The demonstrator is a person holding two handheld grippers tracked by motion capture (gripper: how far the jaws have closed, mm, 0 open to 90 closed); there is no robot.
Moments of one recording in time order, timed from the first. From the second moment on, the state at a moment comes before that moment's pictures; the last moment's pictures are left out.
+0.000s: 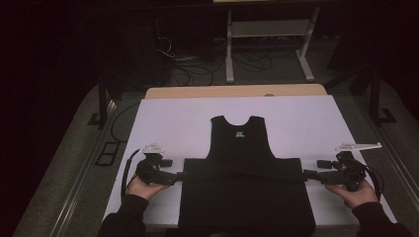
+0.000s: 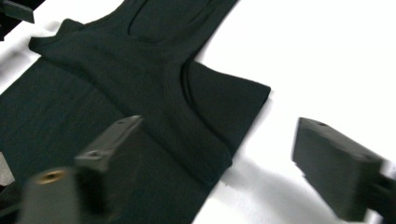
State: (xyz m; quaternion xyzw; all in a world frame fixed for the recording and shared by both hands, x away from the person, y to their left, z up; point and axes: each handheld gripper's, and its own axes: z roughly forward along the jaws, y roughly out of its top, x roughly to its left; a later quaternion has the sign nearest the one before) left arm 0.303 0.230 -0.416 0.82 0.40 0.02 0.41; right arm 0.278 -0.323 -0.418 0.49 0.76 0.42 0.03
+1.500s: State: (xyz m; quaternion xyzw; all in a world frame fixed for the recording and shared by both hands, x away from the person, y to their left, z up) left arm 0.342 0.227 -0.379 0.81 0.38 0.06 0.46; right arm 0.314 -0.307 -0.366 0.43 0.78 0.45 0.10
